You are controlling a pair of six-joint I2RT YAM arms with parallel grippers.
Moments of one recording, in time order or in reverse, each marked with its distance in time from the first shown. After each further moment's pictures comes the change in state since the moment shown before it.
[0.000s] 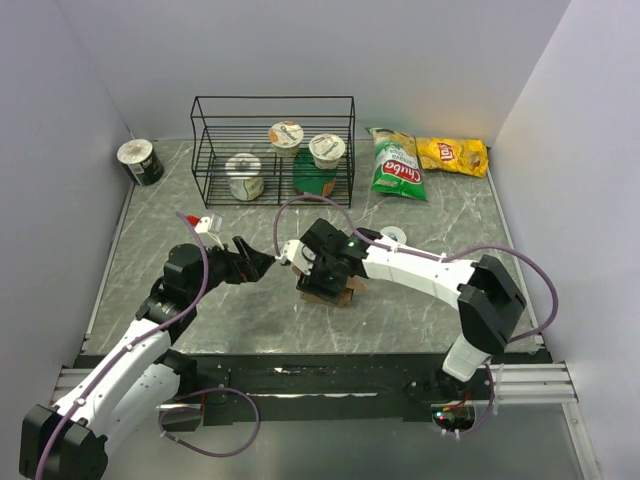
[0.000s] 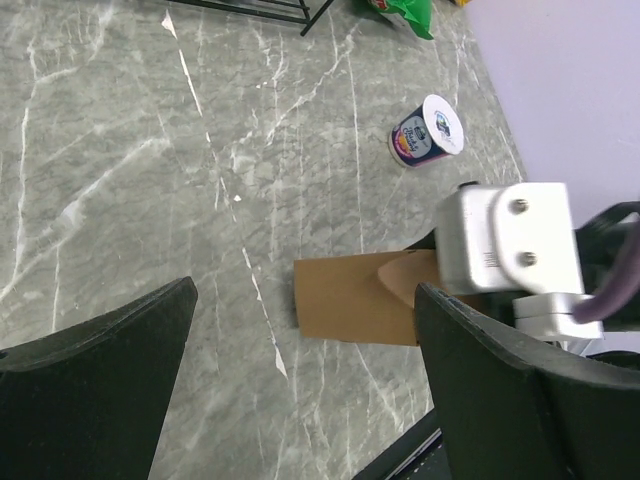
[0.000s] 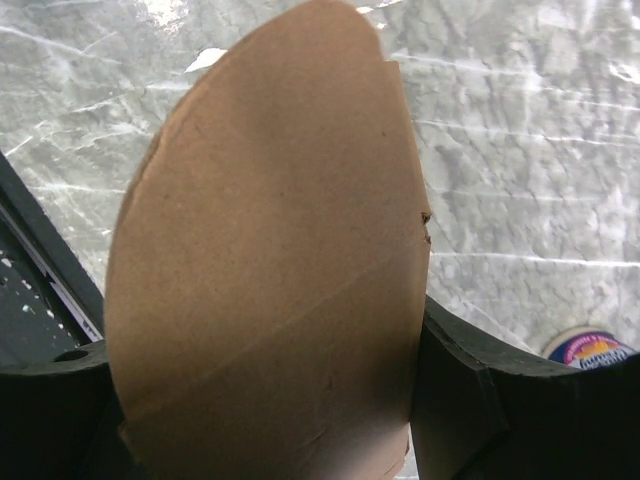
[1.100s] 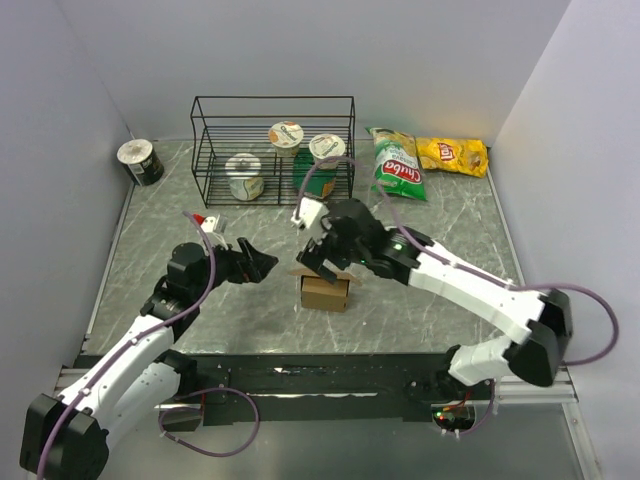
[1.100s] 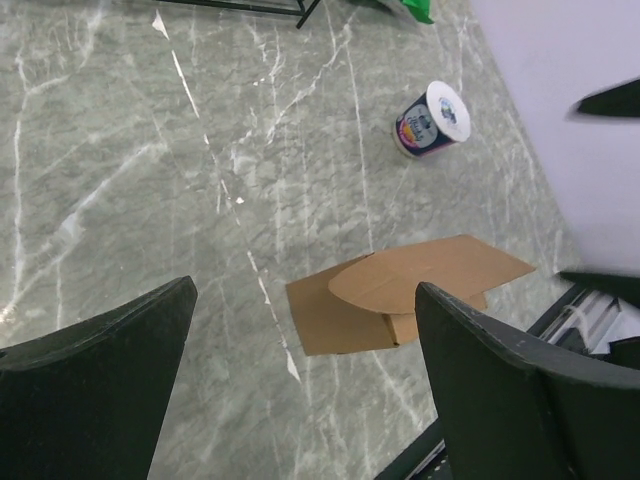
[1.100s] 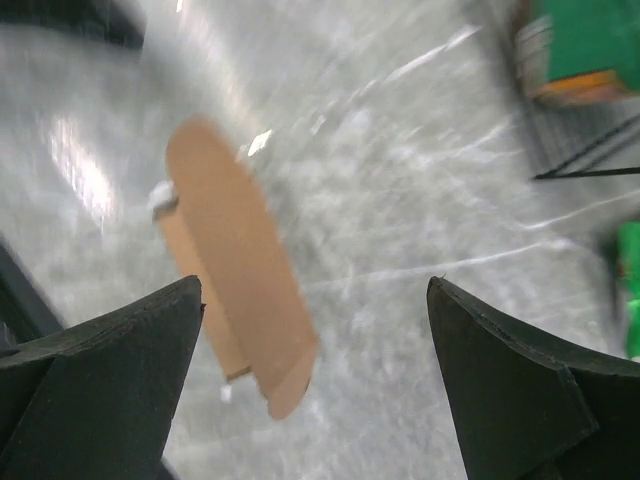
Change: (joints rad) left arm 0.000 0.047 -0.016 0.068 0.028 0.050; right arm -0.001 -0.254 0.029 0.133 0.140 0.087
